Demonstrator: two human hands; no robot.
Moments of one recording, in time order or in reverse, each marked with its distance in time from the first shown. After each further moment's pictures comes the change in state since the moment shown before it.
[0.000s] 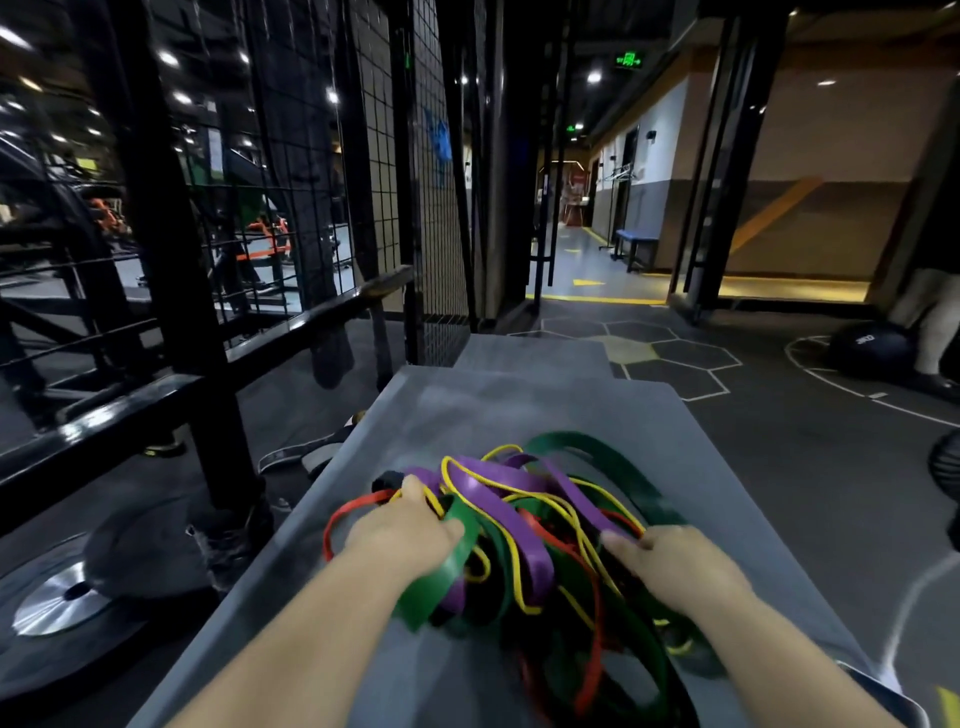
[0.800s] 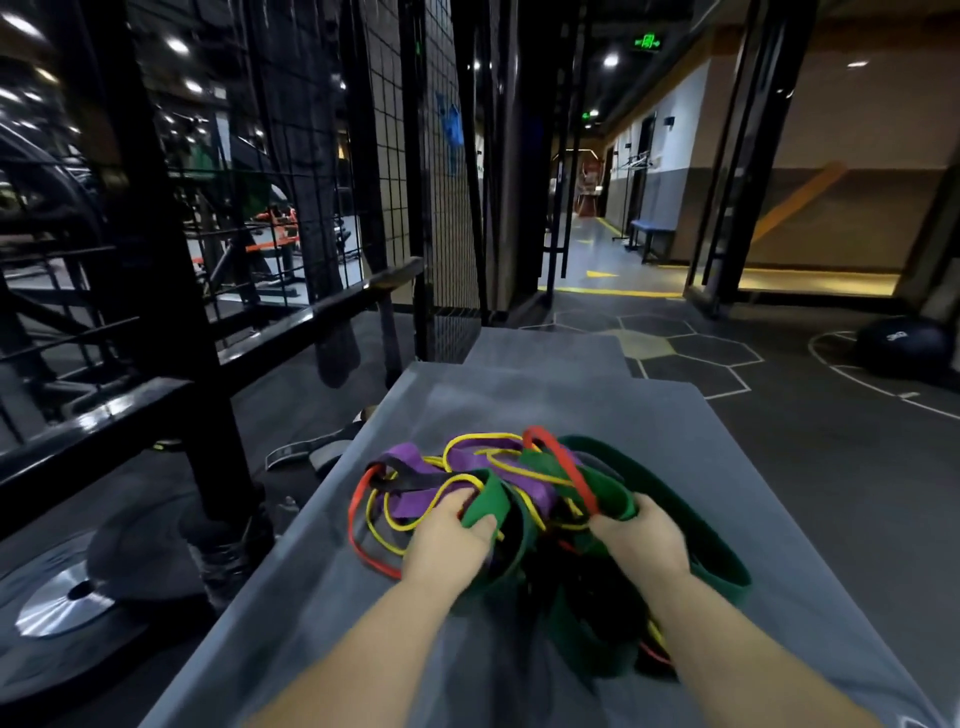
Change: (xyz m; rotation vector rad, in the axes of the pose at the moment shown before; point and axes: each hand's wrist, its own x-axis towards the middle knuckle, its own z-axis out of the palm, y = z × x) left_hand 0.061 0.013 0.068 -0.633 0.166 0.025; right_hand 0.077 -0.044 0.044 0.623 0.213 0.047
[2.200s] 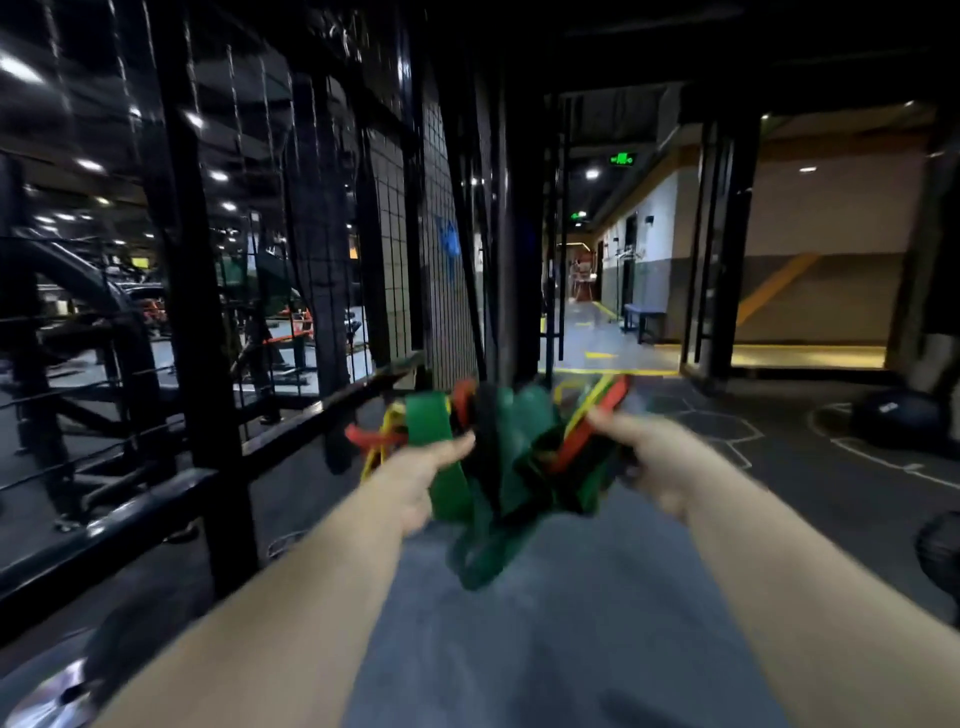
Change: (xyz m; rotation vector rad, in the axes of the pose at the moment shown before) left_hand 0.004 0.136 -0.118 -0.878 -0.320 -0.048; right_hand -0.041 -0.138 -0.148 0.649 -0.387 -0.198
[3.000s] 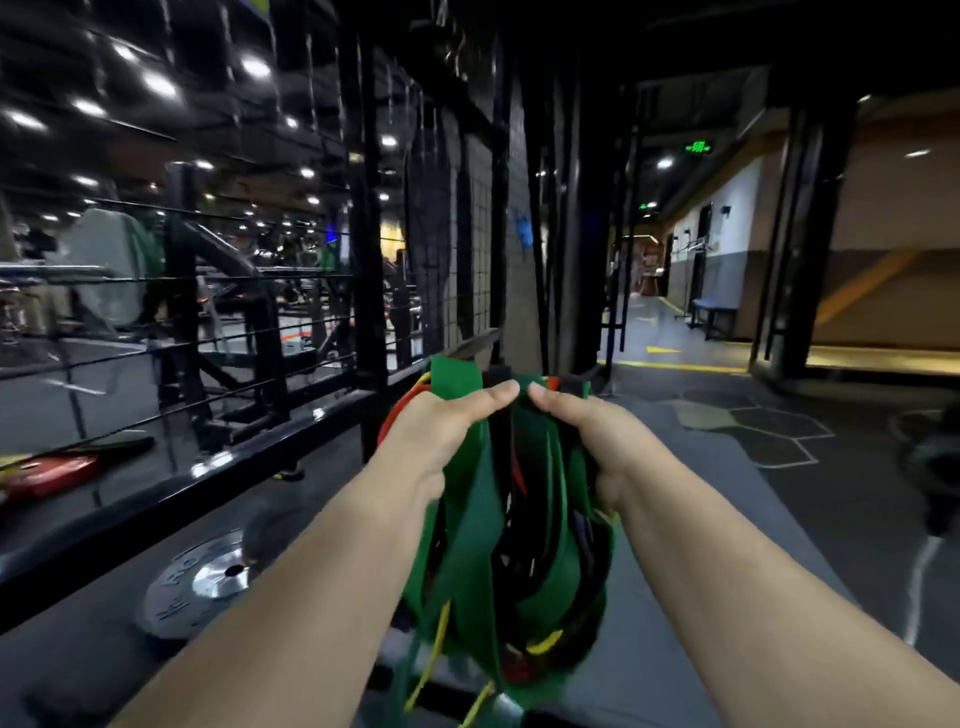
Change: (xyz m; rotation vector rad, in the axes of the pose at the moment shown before) left_hand -0.264 0.019 -0.035 0.187 0.197 0.237; right_hand -0.182 0.029 0.132 0.207 -0.368 -0.009
